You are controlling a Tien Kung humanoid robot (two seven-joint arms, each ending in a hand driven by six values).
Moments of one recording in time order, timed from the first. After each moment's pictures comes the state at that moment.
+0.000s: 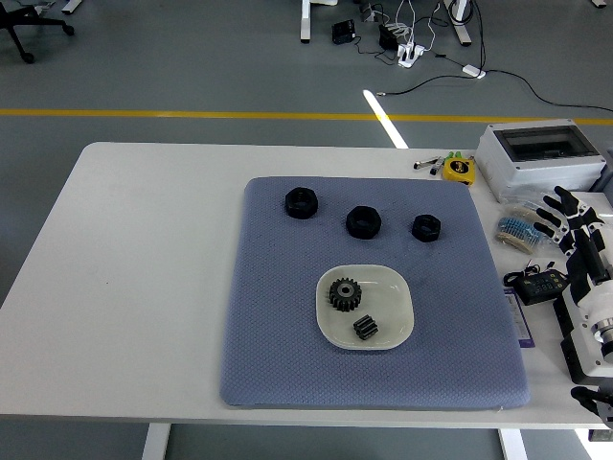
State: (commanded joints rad) left arm -0.08 0.12 -0.38 -0.20 0.58 0.24 0.11; right arm 0.06 -0.26 1.32 1.38 -0.87 -0.27 0.26
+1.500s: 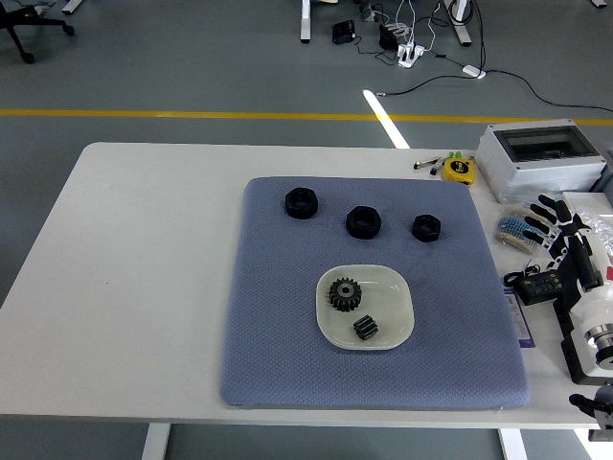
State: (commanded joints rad) left arm -0.10 0.12 -0.36 -0.20 0.56 0.24 0.10; right arm 0.07 -0.25 1.33 1.38 -0.96 -0.20 0.22
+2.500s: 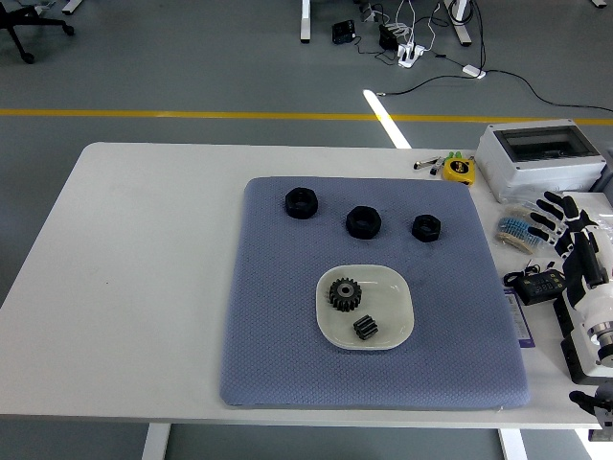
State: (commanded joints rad) left arm -0.10 0.12 -0.36 -0.19 0.55 0.24 0.10; right arm 0.07 -0.25 1.33 1.38 -0.94 -0.24 0.24
